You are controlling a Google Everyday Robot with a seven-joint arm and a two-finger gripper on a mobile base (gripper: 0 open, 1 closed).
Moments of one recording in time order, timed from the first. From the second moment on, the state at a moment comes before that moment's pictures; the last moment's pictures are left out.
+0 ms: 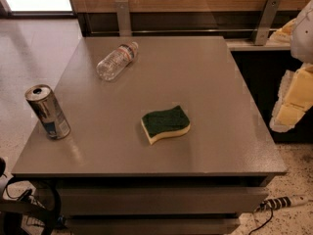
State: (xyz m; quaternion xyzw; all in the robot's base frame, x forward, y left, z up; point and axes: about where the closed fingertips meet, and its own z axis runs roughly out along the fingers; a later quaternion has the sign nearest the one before) arm 0.438 -0.215 0.983 -0.60 0.78 -0.04 0.17
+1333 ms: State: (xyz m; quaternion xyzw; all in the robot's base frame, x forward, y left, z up) arm 0.457 -0.210 0.970 -0.45 0.85 0.09 0.27
